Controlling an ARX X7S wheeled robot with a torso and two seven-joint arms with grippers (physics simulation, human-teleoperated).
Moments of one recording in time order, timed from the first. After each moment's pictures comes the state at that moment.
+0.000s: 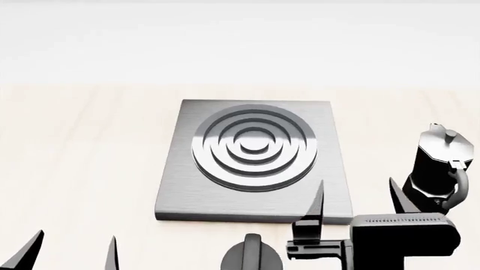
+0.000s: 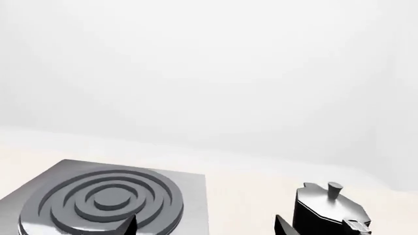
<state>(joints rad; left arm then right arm) 0.01 -0.10 0.11 0.13 -0.03 0.02 -0.09 0.25 0.20 -0.03 -0.10 0.05 0.20 0.05</state>
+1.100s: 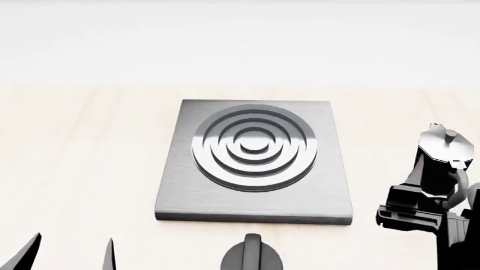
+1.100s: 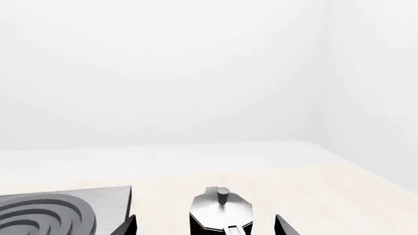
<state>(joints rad) 0.01 -0.15 0.15 0.12 -0.08 0.03 -0.15 0.34 0.33 0.20 -0.17 0.21 0.43 0.05</state>
